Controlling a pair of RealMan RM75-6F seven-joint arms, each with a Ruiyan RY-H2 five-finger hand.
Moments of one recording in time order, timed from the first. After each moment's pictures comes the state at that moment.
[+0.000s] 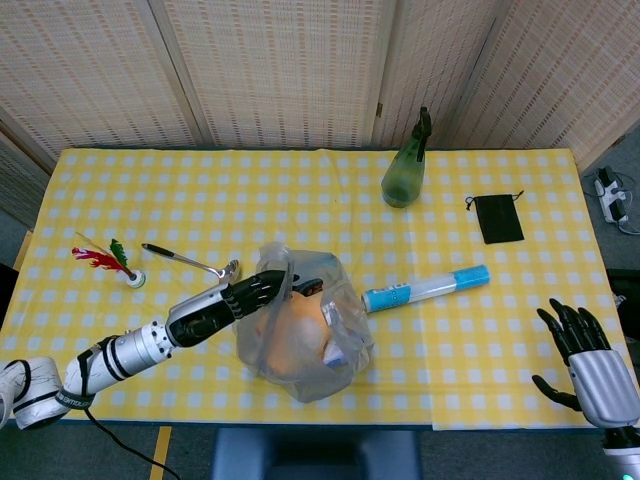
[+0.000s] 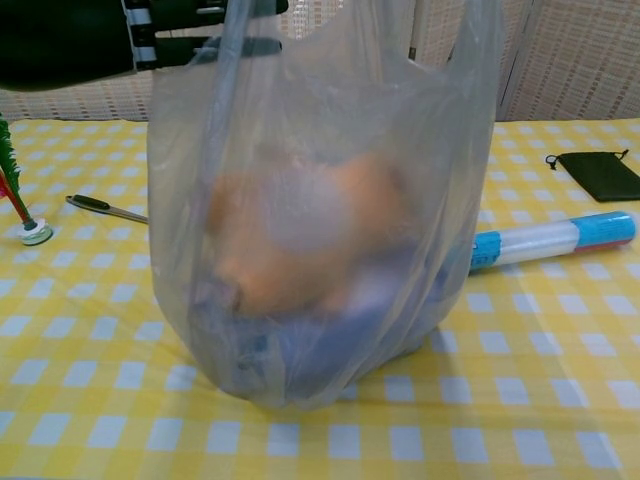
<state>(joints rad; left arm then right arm) -0.97 -1.10 0.14 -1.60 1.87 1.34 -1.89 0.01 -1.09 -0.04 -1.58 -1.66 1.55 0.05</state>
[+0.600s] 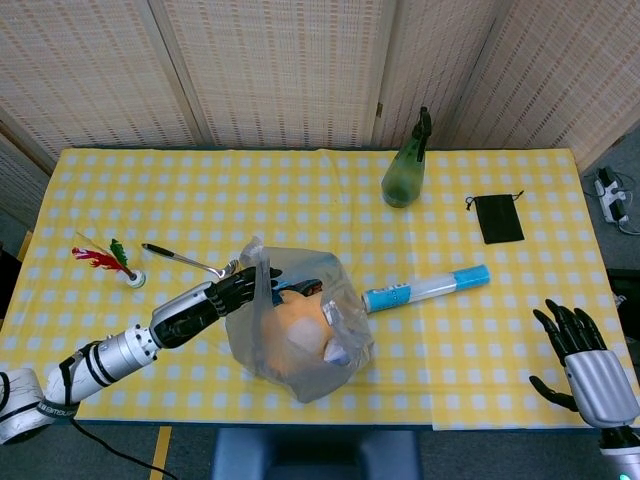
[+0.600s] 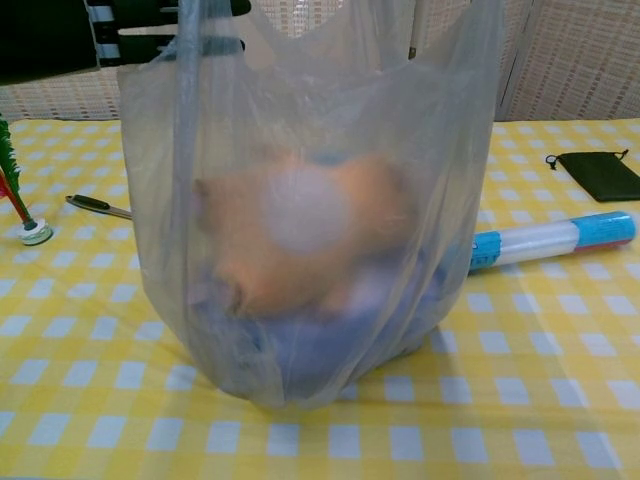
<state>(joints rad) -0.94 -1.04 0.15 -1.66 1.85 1.31 -1.82 0.01 -1.09 -0.04 -1.58 -1.67 1.54 0.03</state>
